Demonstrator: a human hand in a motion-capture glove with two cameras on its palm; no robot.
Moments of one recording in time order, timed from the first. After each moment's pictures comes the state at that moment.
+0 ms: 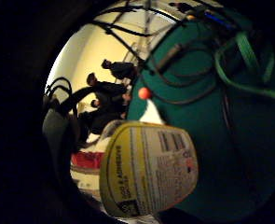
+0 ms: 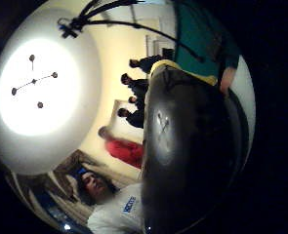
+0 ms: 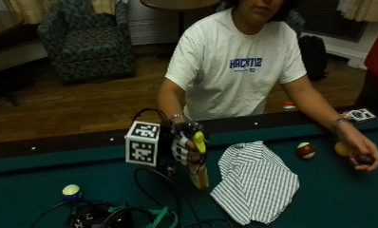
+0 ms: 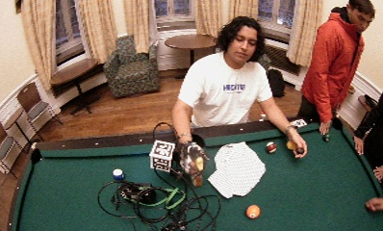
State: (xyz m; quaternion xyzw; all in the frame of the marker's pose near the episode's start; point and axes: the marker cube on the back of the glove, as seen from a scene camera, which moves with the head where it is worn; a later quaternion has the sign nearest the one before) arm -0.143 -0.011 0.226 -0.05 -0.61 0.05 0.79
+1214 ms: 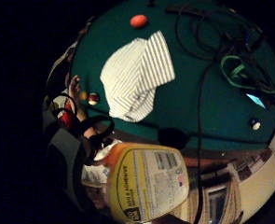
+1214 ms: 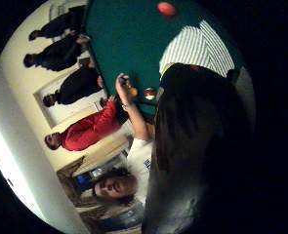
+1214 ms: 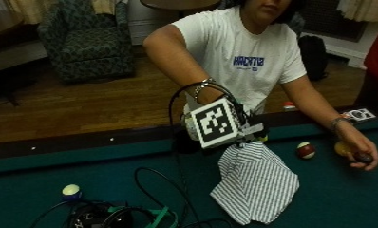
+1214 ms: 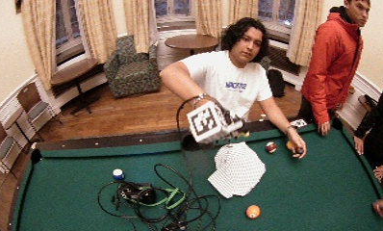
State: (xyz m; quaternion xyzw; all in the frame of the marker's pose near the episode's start) arm -0.276 -0.010 0.175 -0.51 -0.20 -0.02 0.84
